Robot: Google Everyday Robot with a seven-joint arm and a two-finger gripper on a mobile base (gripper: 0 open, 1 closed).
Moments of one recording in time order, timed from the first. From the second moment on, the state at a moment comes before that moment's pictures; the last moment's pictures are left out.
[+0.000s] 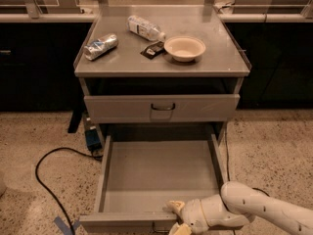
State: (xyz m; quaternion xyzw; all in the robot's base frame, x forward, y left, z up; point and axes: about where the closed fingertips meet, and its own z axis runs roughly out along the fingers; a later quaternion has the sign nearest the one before) arm 0.360 -0.027 0.461 -0.44 0.72 0.48 0.23
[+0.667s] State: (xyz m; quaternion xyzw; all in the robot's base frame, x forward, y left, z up) arm 0.347 -0.018 0.459 -0.45 0.71 0.50 0.21
